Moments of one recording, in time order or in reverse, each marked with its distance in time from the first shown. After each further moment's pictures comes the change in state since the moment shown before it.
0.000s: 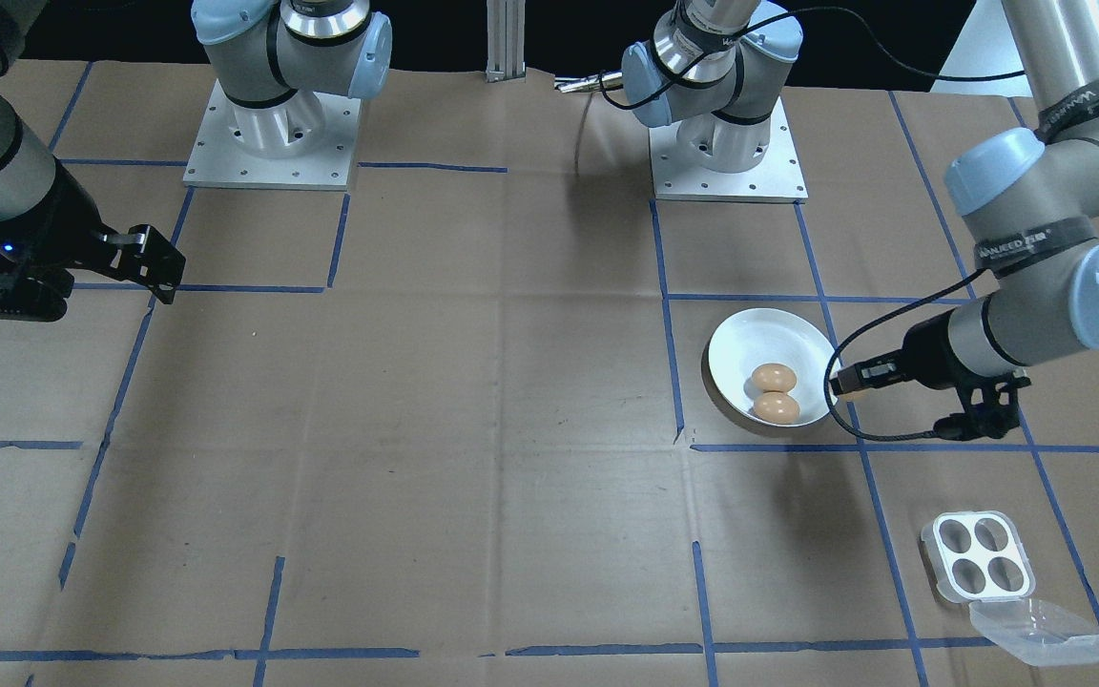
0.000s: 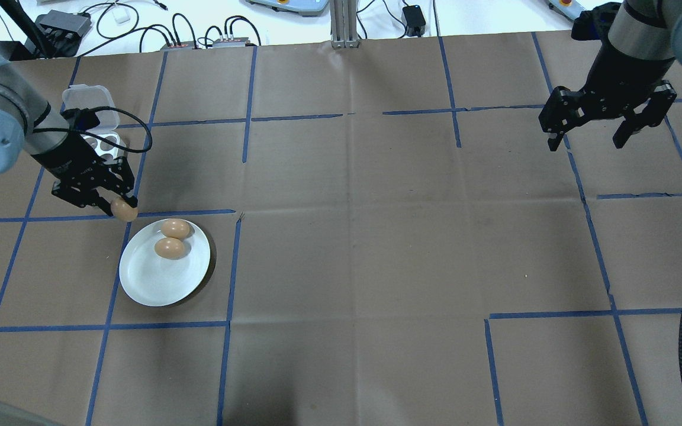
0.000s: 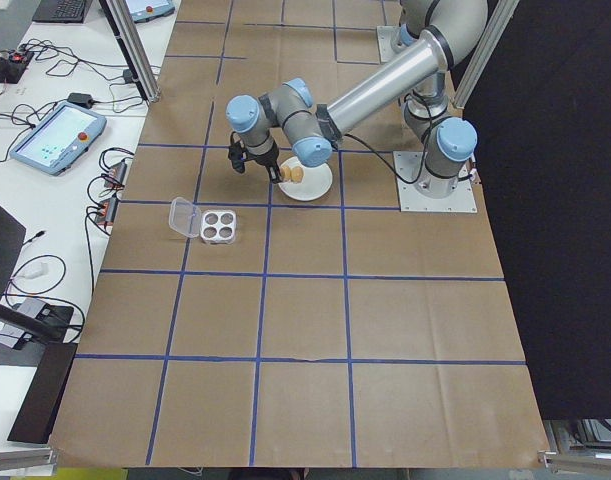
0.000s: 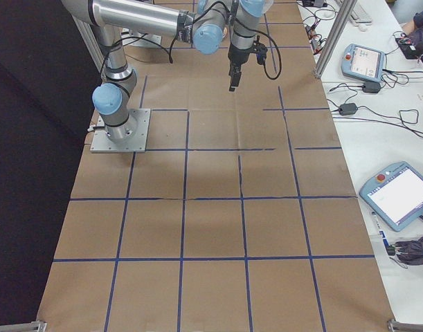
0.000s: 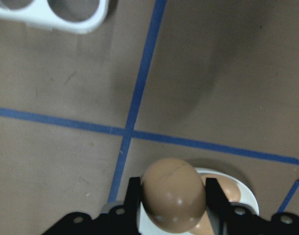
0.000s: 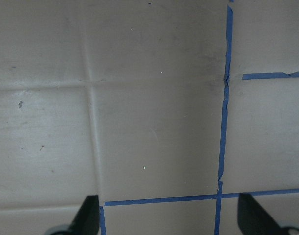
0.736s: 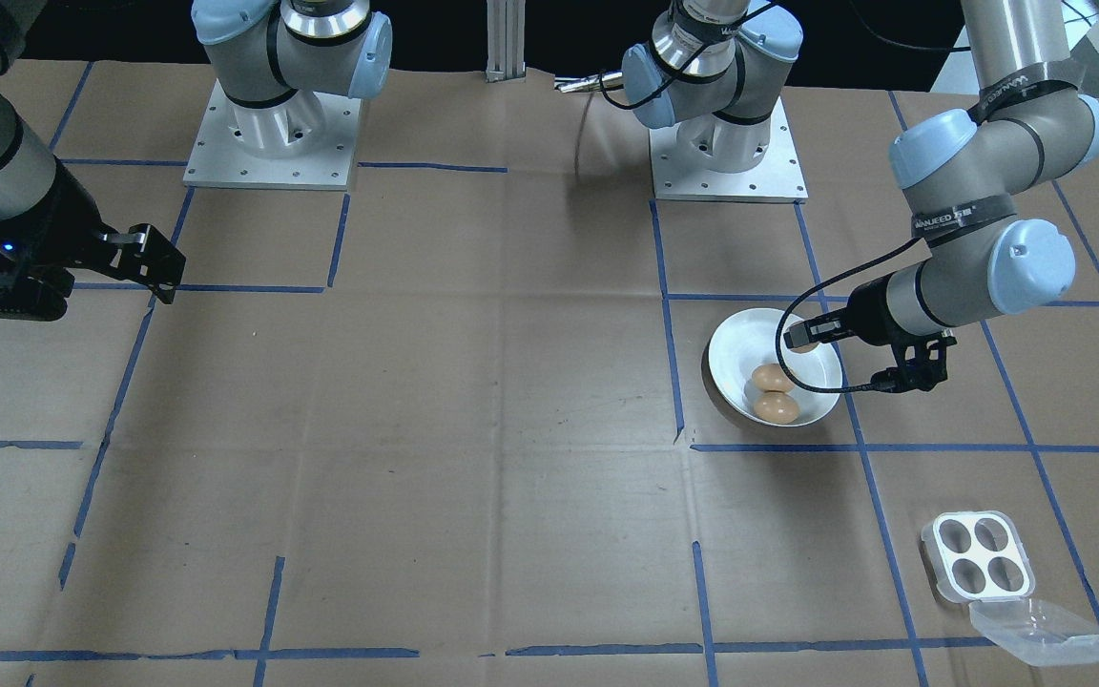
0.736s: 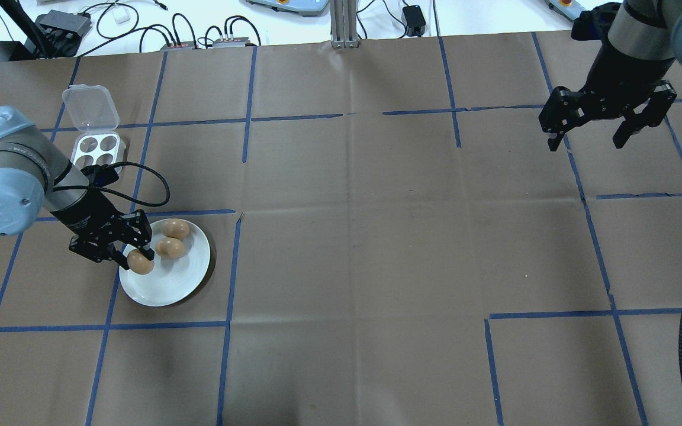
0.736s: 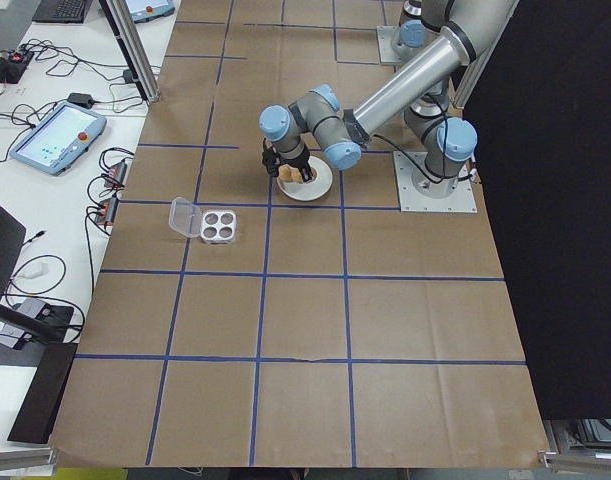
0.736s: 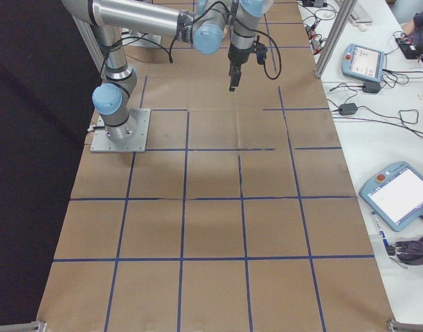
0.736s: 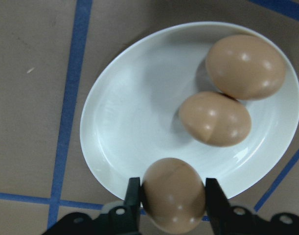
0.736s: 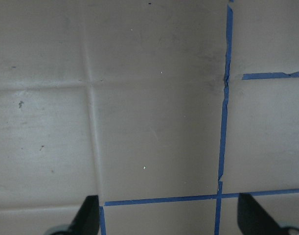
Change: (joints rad) left arm 0.016 0.059 -0.163 0.028 0.007 -0.007; right arm 0.000 0.000 0.000 0.000 0.000 0.000
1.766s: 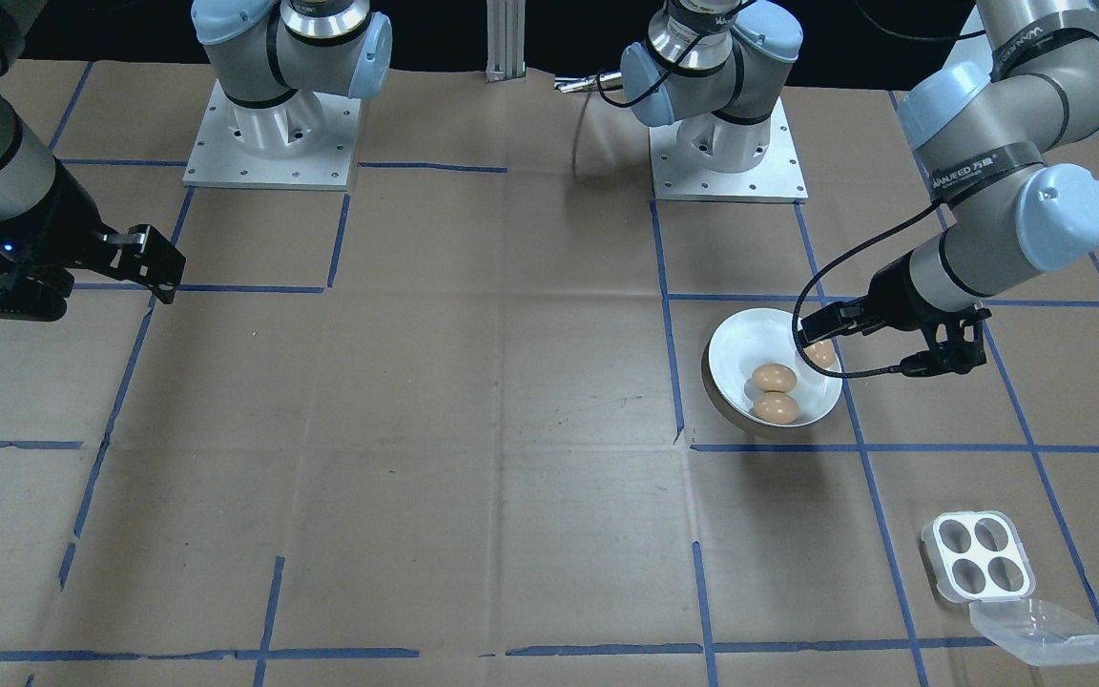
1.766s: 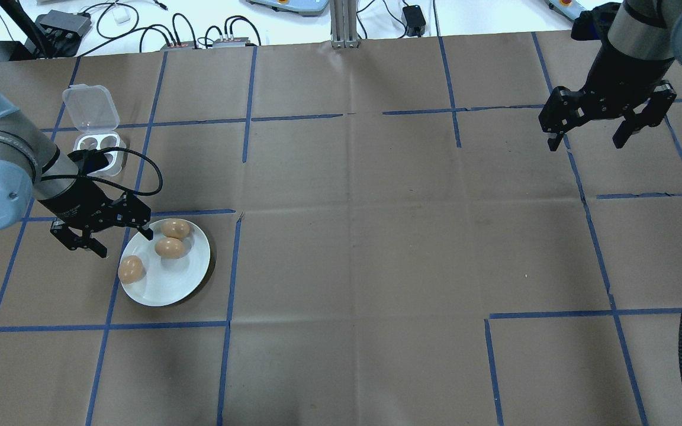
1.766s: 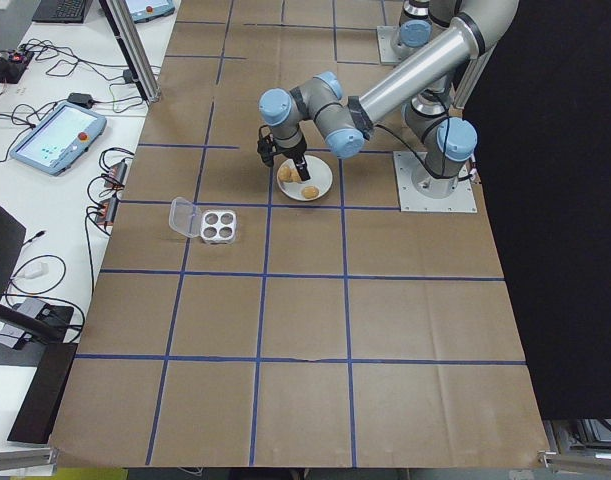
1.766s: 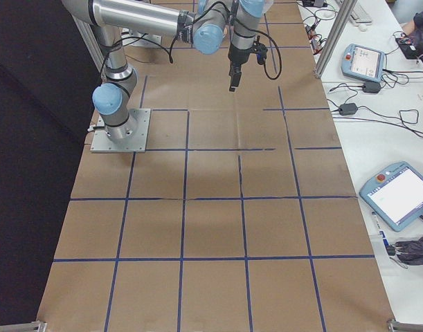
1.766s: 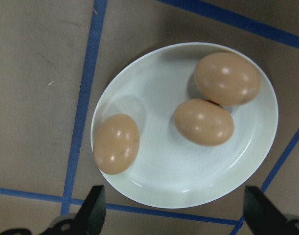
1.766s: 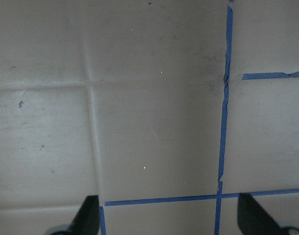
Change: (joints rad) left arm -0.034 0.096 0.061 -0.003 0.006 0.012; right arm 0.000 0.000 0.000 0.000 0.000 0.000
